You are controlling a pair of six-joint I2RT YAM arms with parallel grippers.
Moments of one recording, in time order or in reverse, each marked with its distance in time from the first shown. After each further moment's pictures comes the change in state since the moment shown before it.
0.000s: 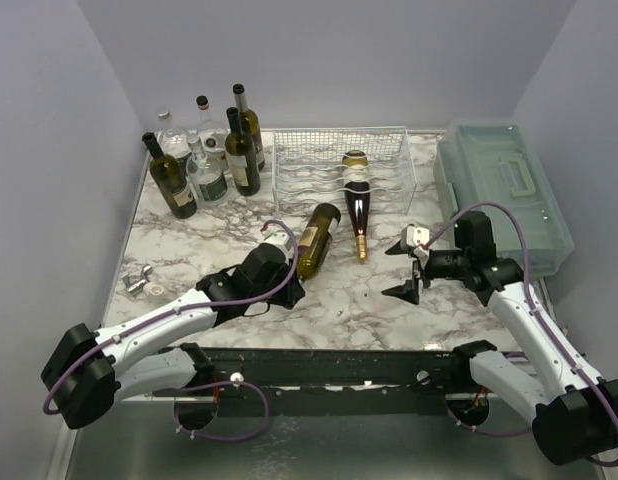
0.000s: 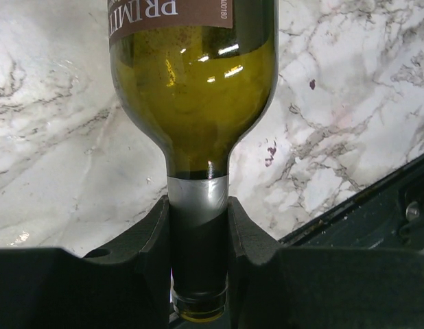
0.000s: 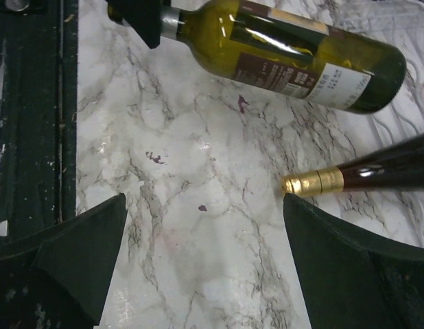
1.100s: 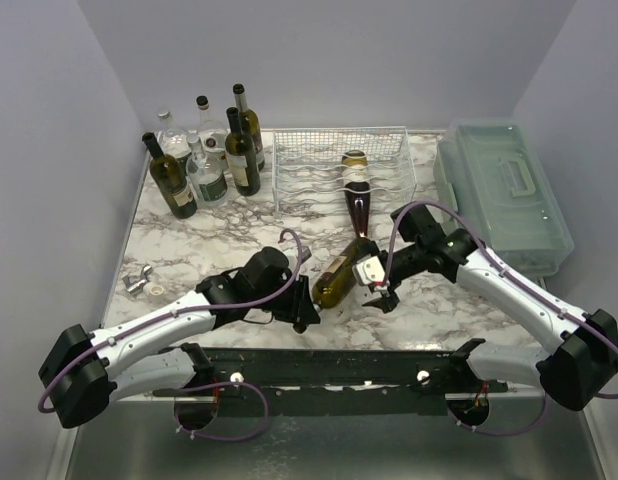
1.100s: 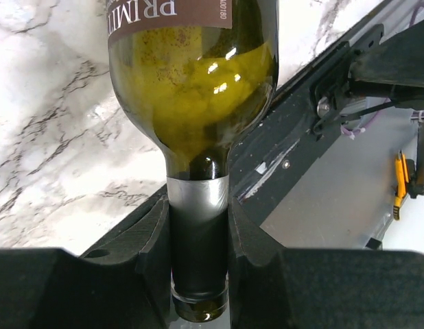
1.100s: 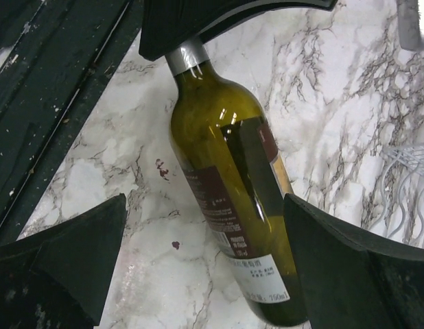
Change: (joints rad) left arm -0.045 -0.048 -0.003 -0.050 0.372 -0.079; right arm 0.381 0.282 0.251 -0.257 0.119 -0.576
